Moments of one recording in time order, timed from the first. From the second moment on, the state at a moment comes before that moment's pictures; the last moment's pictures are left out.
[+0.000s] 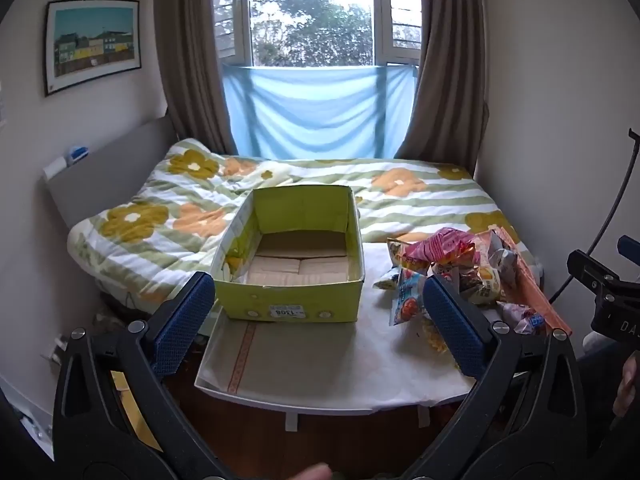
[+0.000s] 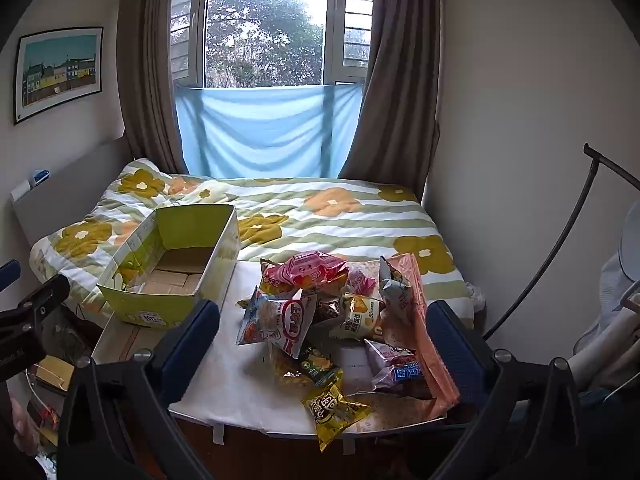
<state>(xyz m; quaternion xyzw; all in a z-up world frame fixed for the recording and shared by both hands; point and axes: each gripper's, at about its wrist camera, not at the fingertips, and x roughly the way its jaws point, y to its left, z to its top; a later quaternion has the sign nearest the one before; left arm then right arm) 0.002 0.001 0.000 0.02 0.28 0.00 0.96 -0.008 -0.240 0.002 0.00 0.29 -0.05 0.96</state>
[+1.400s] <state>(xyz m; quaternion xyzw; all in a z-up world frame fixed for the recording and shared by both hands) -0.001 0.001 0.000 0.02 0.27 0.00 0.96 -0.005 -0.243 0.000 0.00 0.29 -0.06 0.95</state>
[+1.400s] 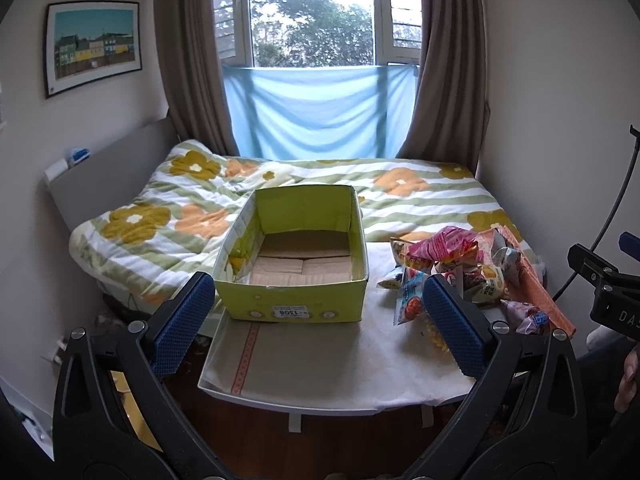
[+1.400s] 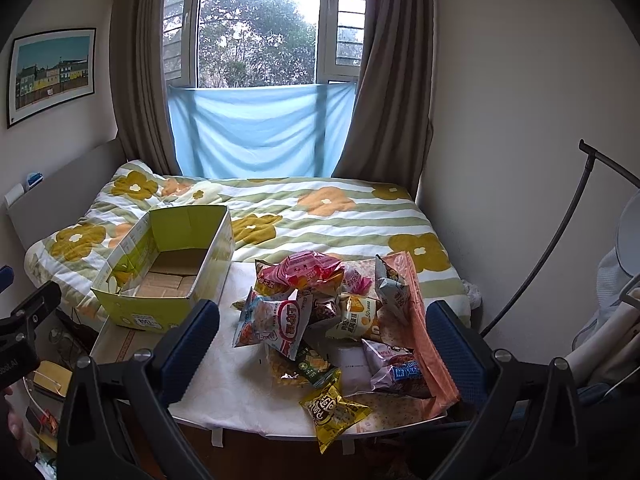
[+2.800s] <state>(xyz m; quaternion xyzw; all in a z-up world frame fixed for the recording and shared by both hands) -0.001 0.002 0.002 0.01 0.27 -0.01 0.96 -0.005 -0.239 0.001 0.01 0.30 -0.06 0.95</state>
